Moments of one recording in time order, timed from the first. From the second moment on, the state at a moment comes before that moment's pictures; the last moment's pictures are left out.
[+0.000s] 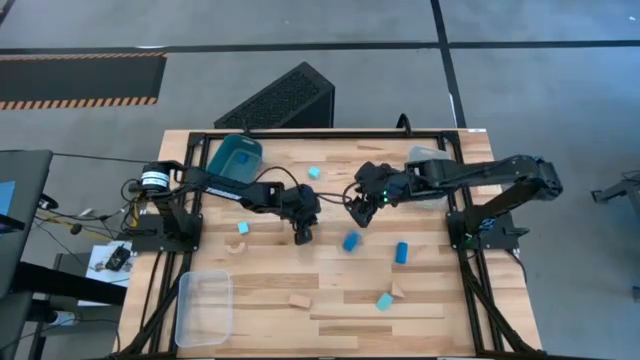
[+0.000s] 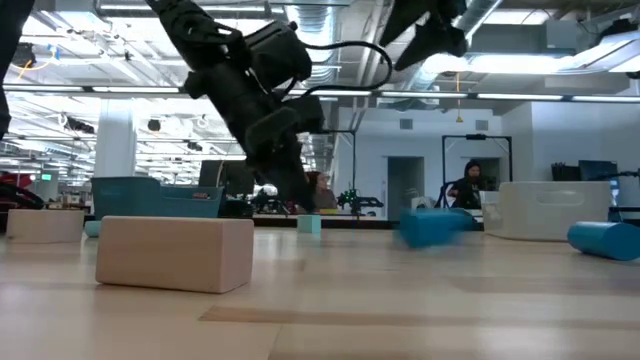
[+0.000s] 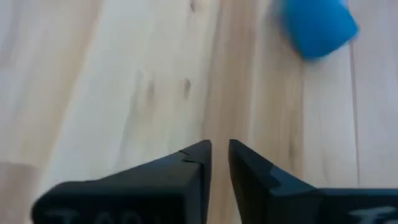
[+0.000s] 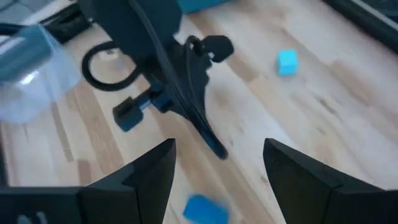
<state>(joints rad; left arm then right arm) 0.10 1.78 0.98 -0.11 0.07 -0.10 0.03 1.39 1.32 -0.75 0.23 0.59</state>
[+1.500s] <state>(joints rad) -0.04 1.77 0.99 0.39 -0.04 -0.14 0.54 1.21 0.80 -0.86 0.16 1.27</state>
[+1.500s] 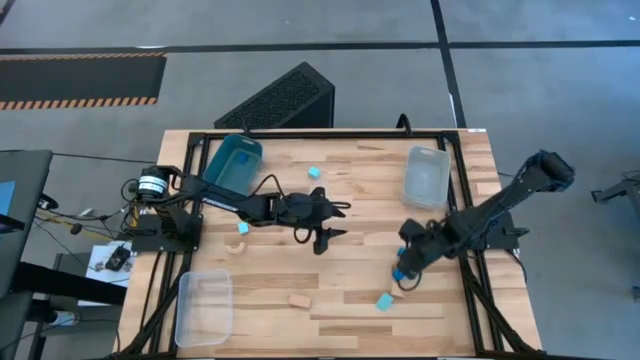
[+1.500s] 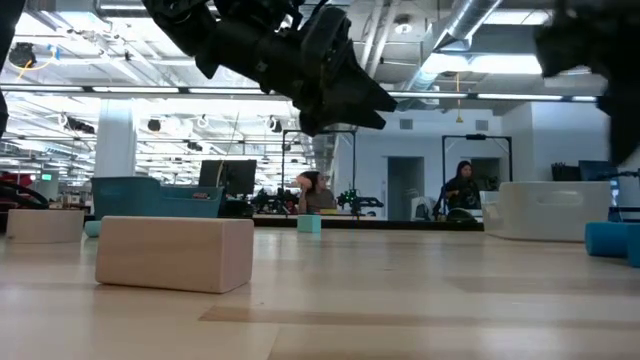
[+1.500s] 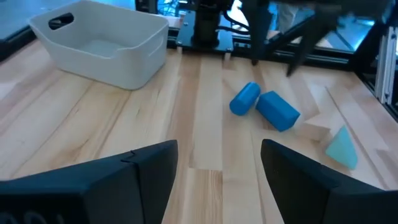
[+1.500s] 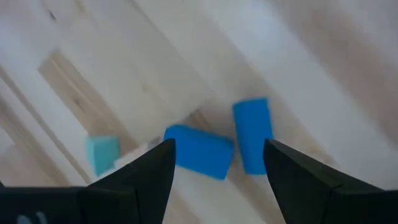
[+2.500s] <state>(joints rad) -0.09 1.75 0.99 0.24 -0.14 -0.60 0.61 1.25 0.61 -0.82 0.21 1.34</state>
